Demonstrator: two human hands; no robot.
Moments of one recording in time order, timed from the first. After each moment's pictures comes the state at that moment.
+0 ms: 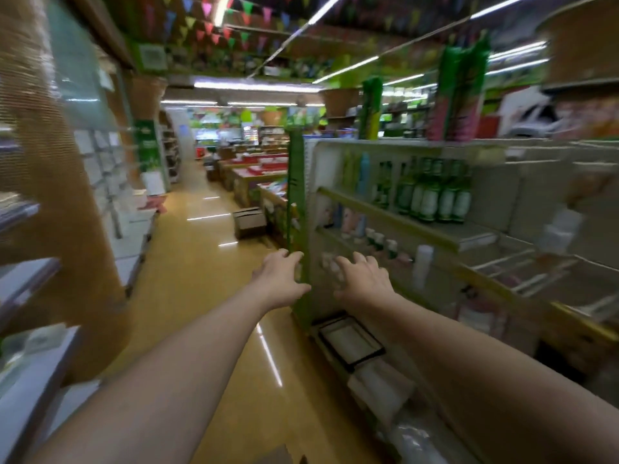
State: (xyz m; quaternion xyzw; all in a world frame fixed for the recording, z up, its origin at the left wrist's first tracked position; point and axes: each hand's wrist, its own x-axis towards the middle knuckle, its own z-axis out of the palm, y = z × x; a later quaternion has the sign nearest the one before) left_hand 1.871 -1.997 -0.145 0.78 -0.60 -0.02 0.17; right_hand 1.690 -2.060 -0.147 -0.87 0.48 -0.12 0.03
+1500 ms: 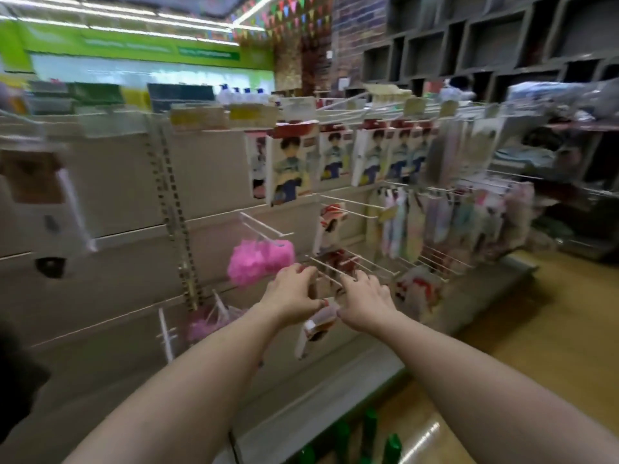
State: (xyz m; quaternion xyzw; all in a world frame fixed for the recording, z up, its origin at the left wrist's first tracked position) left_hand 0.992 -1.662 -0.213 0.03 -0.98 -0.18 0.06; right_hand 0.953 -1.498 -0.225 -0.18 0.98 -0.10 -0.01
